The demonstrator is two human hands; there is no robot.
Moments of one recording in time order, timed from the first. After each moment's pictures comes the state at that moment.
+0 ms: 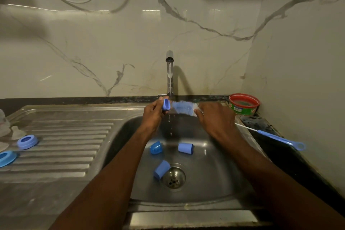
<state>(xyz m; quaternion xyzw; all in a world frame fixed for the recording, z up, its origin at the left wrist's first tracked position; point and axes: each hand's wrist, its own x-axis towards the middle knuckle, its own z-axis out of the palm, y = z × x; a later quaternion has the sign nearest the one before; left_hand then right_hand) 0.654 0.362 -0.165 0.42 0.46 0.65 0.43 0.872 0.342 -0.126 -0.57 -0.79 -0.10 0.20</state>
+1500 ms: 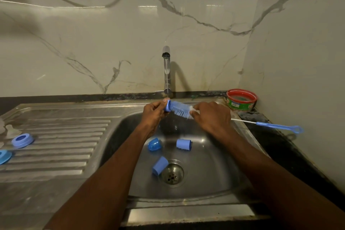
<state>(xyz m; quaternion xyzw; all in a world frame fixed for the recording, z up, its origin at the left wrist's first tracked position) 0.655 0.360 -0.176 0.46 0.47 0.61 0.44 0.867 0.343 -0.132 -0.59 -0.78 -0.09 0.19</state>
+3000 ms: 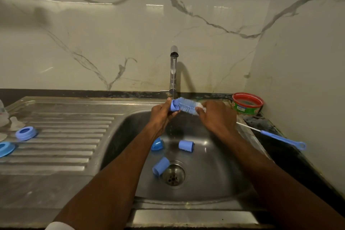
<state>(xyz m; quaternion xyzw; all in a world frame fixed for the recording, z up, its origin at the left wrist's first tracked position) 0.669 0.369 -0.176 0.36 0.46 0.64 0.51 0.859 0.346 -0.127 -0.64 -0.74 -0.08 0.21</state>
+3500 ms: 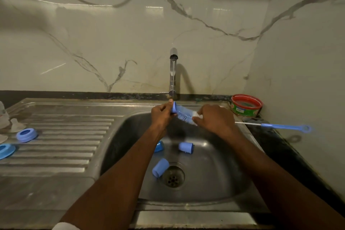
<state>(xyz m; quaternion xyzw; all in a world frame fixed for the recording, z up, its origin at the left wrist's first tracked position) 0.674 0.373 -0.184 0.38 0.49 0.65 0.44 0.864 0.347 -0.115 -0.59 -0.80 -0.03 0.11</state>
